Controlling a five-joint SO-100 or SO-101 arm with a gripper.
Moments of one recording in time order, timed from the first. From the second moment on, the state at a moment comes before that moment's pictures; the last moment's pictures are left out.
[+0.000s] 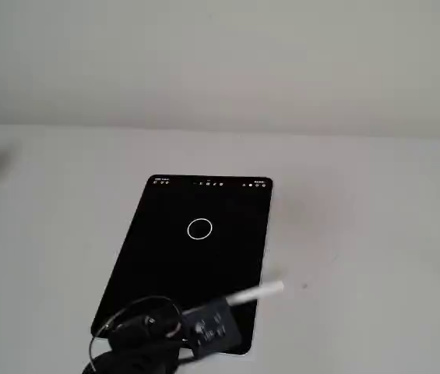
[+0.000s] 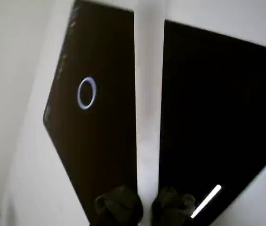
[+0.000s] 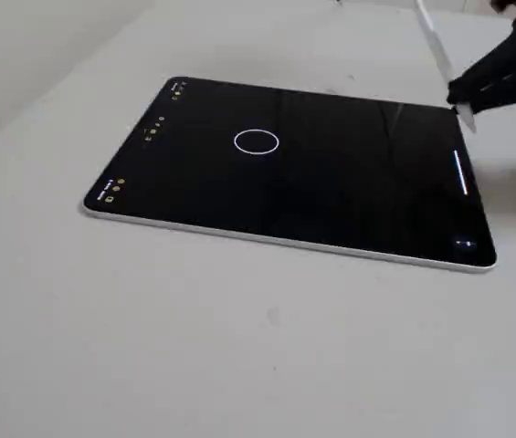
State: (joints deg) arm -8.5 189.6 177.9 46.5 -26.4
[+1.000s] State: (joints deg) arm -18.5 102.0 158.7 -59.9 -68.5
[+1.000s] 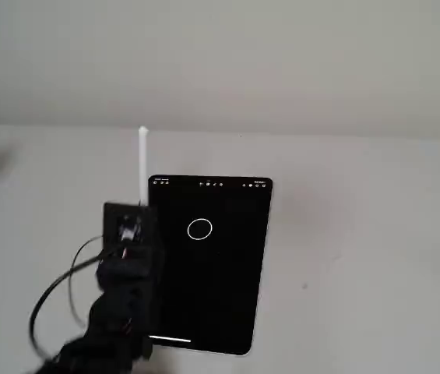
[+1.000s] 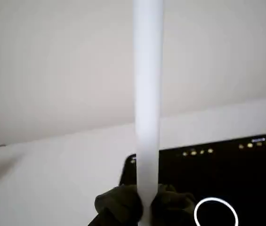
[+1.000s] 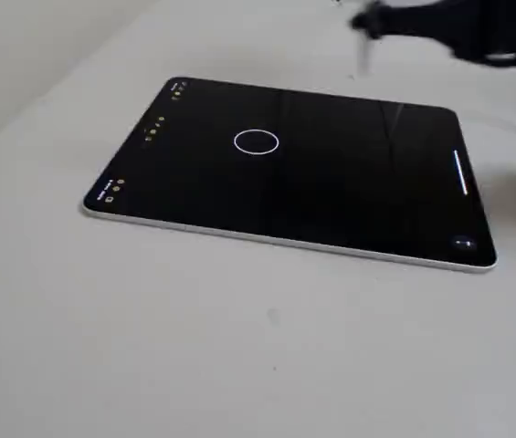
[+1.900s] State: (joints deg) arm -12.8 61.7 125.1 -63.5 -71.5
